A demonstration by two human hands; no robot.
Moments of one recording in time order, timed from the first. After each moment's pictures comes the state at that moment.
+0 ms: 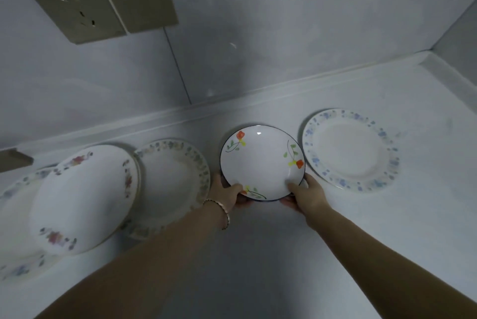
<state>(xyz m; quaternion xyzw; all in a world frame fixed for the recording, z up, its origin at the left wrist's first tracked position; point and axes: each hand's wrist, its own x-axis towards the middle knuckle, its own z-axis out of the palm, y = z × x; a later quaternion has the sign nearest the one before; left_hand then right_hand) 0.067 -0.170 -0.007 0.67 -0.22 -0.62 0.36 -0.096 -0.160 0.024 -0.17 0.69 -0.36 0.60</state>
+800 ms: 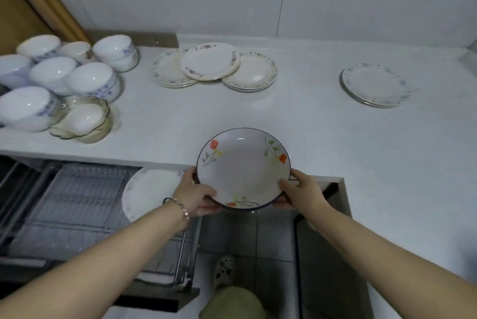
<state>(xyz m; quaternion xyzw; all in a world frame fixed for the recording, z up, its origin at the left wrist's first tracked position) 0.127 0.327 0.084 0.68 -0.10 -0.58 0.44 -0.071 0.257 0.093 -0.46 0.58 -0.20 0.64</state>
